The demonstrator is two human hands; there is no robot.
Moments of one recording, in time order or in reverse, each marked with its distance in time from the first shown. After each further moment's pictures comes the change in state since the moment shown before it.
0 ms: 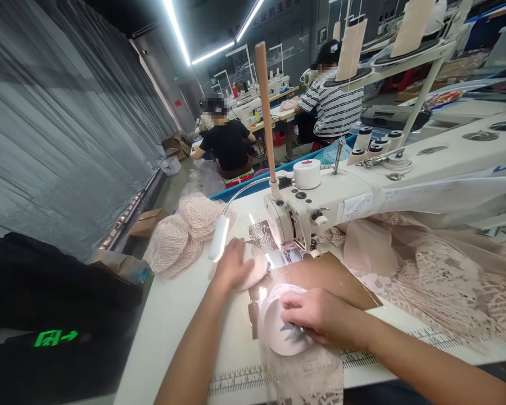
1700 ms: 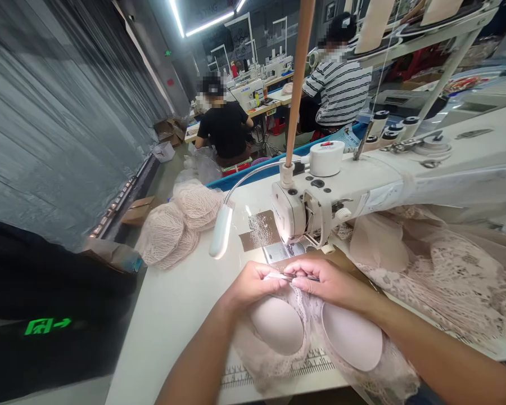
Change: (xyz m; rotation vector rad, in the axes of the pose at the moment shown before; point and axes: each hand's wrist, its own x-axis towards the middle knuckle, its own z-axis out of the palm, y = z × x) left_hand -0.039 0.002 0.037 -0.801 -0.592 -0.128; right_hand 0.019 0.017 -0.021 0.625 0.190 0.435
